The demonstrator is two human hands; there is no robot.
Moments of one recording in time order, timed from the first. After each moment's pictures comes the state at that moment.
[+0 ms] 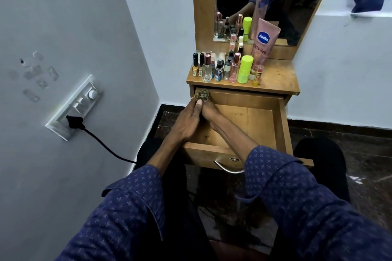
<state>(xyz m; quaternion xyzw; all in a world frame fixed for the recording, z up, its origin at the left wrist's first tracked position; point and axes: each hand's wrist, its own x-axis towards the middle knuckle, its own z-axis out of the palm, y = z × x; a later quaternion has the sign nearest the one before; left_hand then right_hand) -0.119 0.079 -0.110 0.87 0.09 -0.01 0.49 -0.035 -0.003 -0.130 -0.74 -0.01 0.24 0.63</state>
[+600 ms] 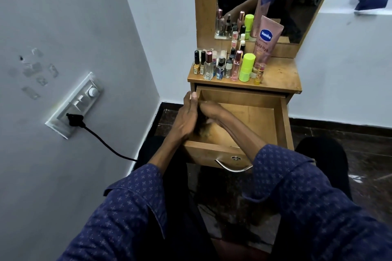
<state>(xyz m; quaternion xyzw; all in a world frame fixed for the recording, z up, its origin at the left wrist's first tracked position) -0.116 0.080 -0.112 0.83 0.12 0.00 0.54 -0.034 -0.019 -0.116 -0.81 -0.04 0.31 0.50</state>
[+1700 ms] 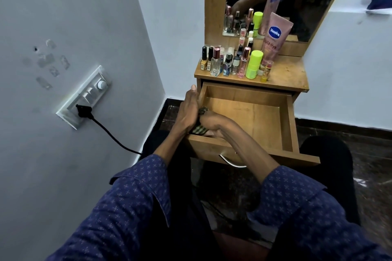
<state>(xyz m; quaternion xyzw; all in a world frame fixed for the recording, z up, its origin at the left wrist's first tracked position) -0.119 0.083 -0.107 0.78 0.17 0.04 0.60 -0.101 -0.014 -0.097 -0.77 -0.04 0.39 0.50</state>
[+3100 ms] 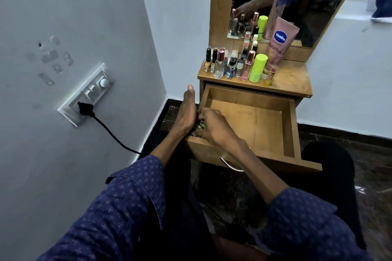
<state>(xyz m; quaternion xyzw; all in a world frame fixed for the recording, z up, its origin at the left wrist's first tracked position) -0.123 0.088 -0.103 0.74 0.18 0.07 0.64 -0.106 -0.036 -0.117 -0.88 -0.29 0.10 0.35</state>
